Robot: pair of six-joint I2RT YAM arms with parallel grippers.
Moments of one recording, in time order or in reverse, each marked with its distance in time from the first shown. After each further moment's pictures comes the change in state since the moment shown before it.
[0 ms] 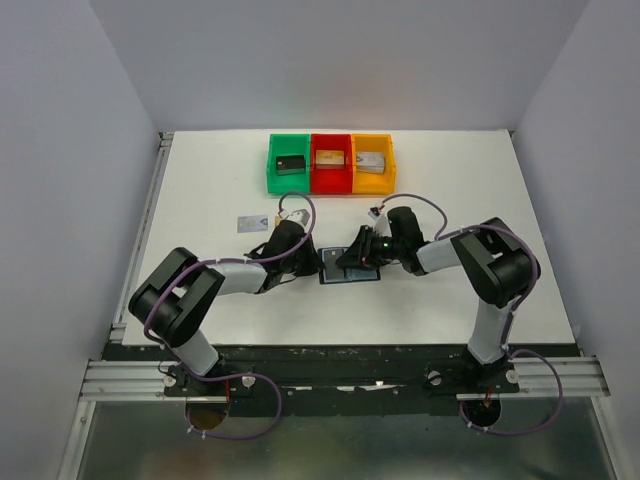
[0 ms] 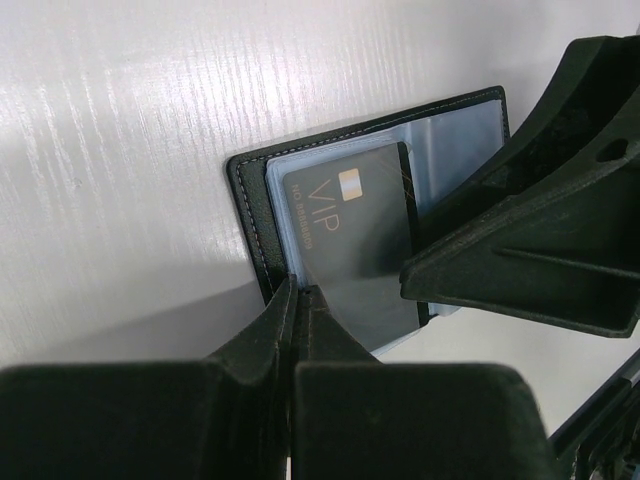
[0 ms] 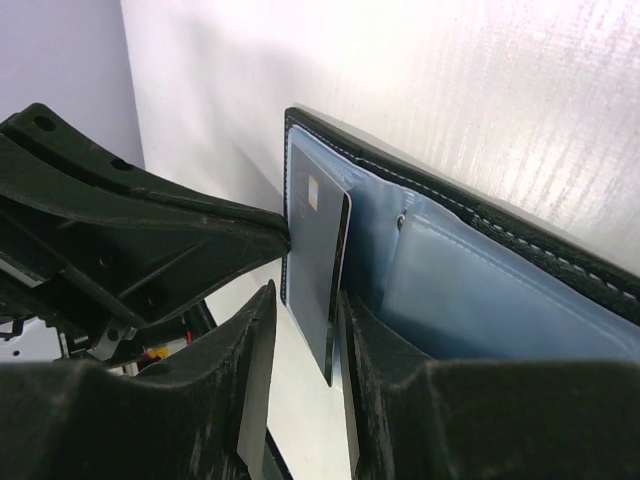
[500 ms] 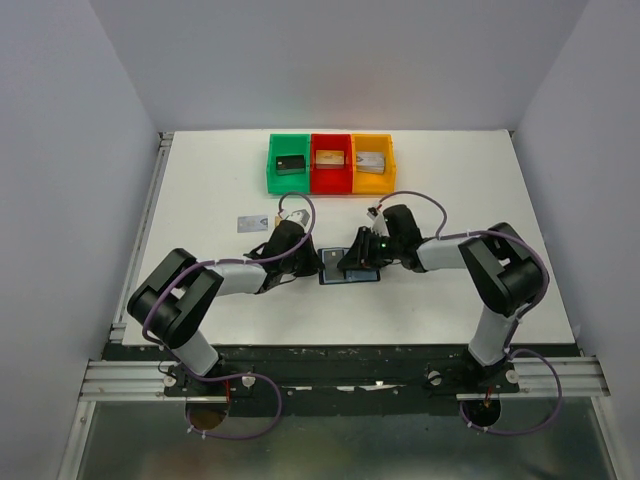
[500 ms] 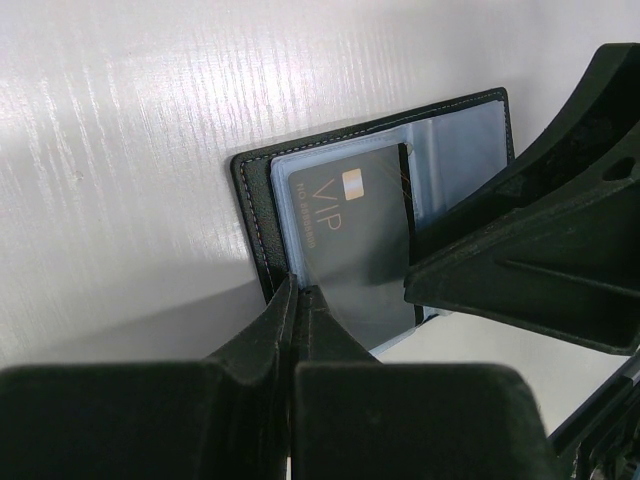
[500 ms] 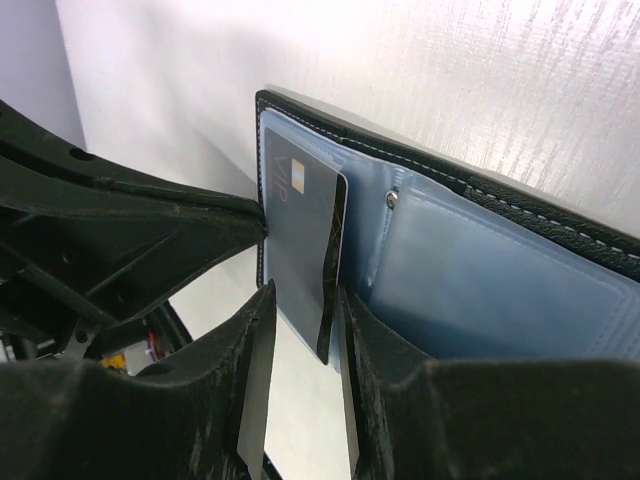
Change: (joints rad) left arm 0.000 -0.007 0.000 -0.012 -0.008 0.005; right arm 0.027 -0.071 0.043 -0.222 0.105 -0.109
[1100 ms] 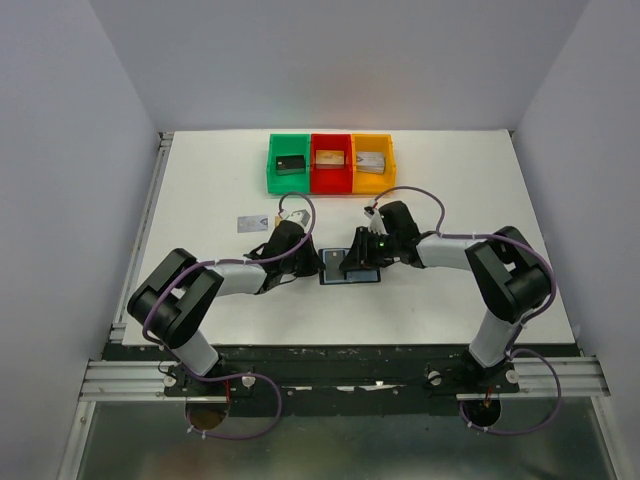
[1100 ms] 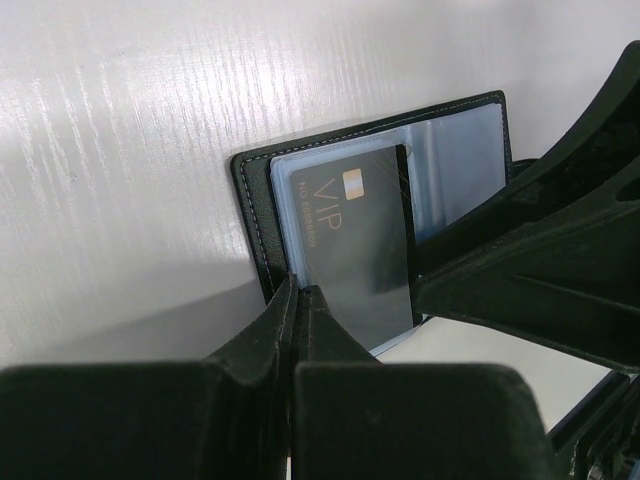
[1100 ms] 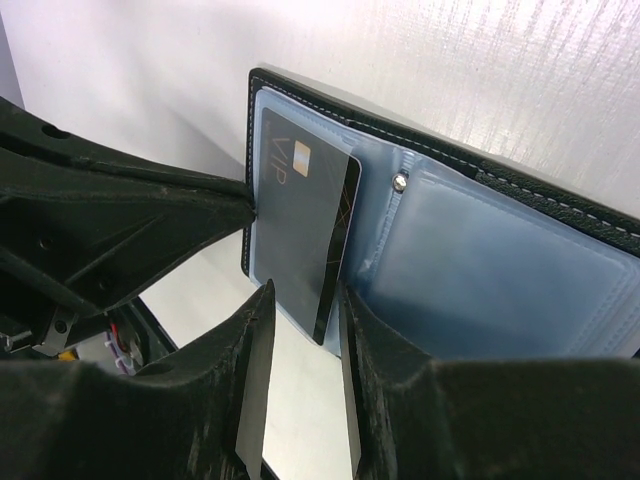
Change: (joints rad) left arm 0.000 0.000 -0.005 0.013 0.008 0.000; right arm 0.019 -0.042 0.048 -0.166 0.046 -0.095
